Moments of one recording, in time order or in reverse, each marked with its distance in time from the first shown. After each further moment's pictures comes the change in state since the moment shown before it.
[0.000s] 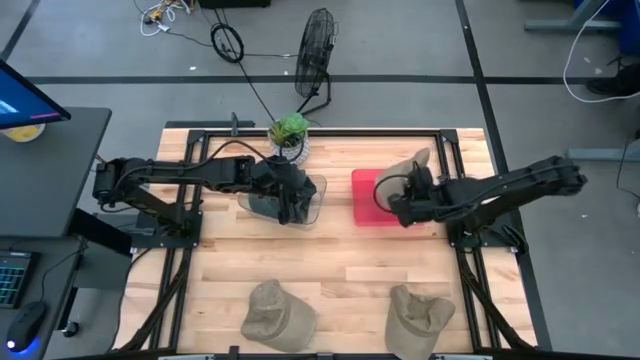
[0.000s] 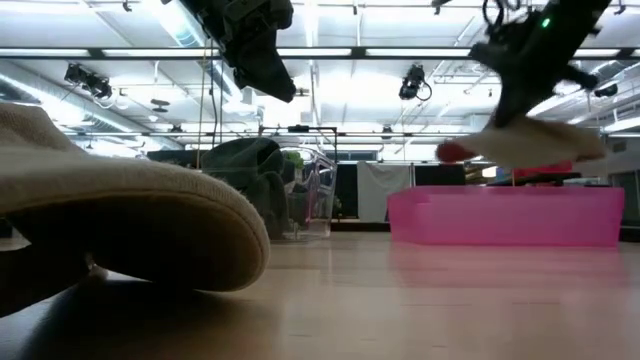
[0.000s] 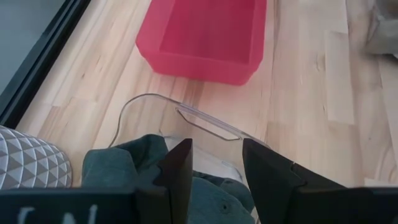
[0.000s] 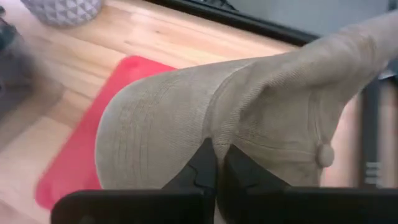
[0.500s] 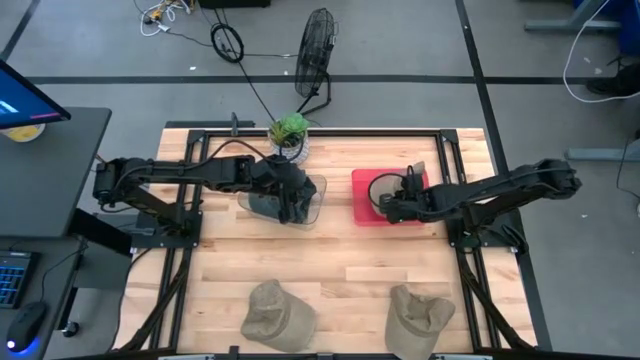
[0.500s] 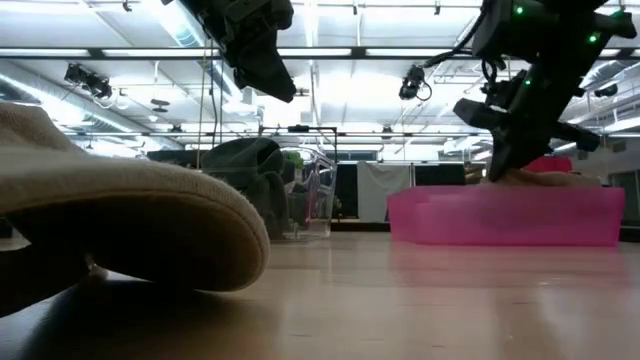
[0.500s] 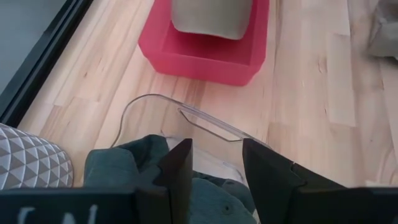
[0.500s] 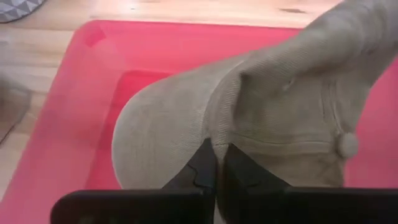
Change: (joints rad) left arm 0.006 0.000 0.000 0.002 0.000 -0.006; right arm -0.095 0.086 -0.204 0.322 -0.112 0.148
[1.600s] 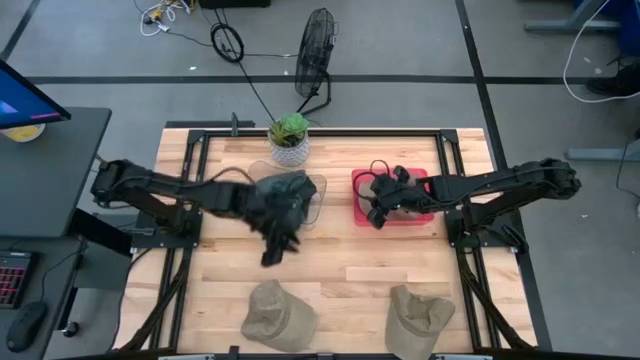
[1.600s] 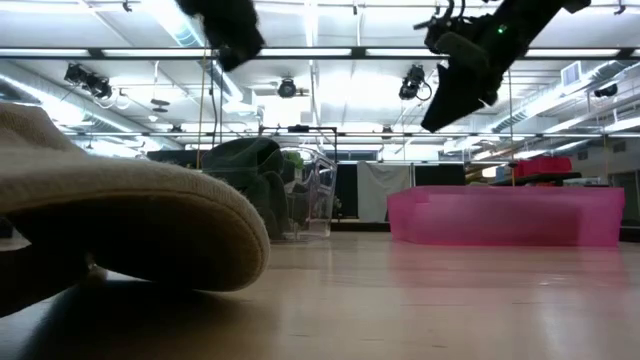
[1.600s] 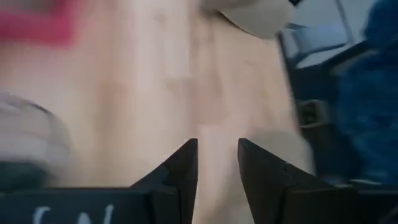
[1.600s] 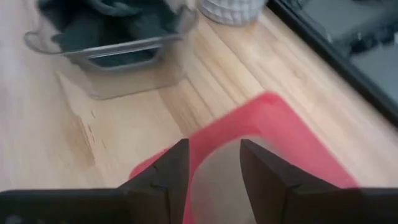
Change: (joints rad) left arm -0.260 0.000 0.000 -0.029 0.295 -0.193; right arm -0.028 0.000 0.173 0.268 -0.190 -1.039
